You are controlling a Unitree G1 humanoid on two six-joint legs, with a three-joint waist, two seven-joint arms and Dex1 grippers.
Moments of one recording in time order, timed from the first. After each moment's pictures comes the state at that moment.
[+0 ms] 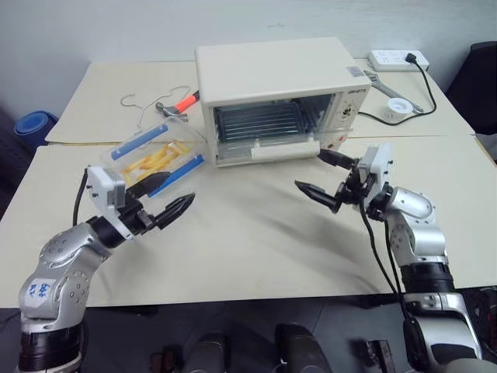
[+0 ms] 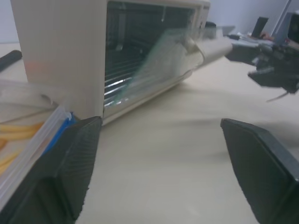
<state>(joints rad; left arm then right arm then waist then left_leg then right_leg) -0.20 0.56 0.31 -0.29 -0.68 0.46 -0.65 -0.52 -0.47 -0.09 0.23 0.39 -0.04 1.08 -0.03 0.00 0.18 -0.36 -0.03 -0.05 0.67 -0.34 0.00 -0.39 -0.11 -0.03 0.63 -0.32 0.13</state>
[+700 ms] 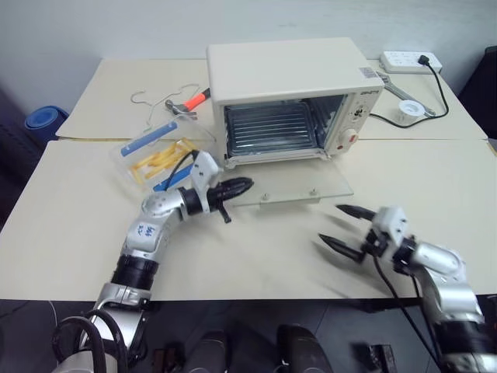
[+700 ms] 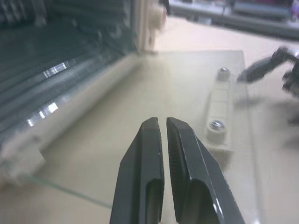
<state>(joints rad) -0.54 0.37 -0.12 0.20 -0.29 0.21 -0.78 -0.06 -0.61 -0.21 0.12 0.34 -0.12 1.02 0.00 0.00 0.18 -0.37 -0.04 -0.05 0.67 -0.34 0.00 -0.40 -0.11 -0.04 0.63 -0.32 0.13</state>
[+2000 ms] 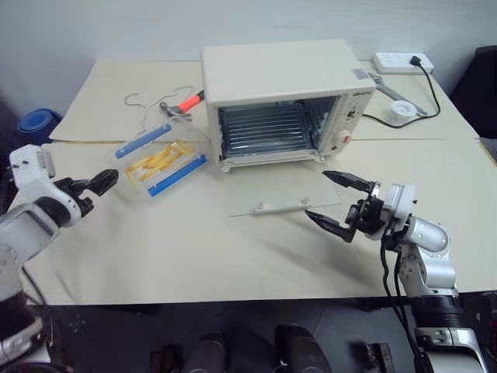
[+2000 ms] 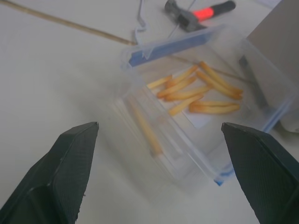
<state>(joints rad) -0.48 0.73 0.59 -0.04 -0.92 1.22 0.12 -0.34 -0.47 -0.12 0.15 0.50 -0.28 1.20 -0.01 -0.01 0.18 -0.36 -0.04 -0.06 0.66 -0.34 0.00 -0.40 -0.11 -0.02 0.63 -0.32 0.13</state>
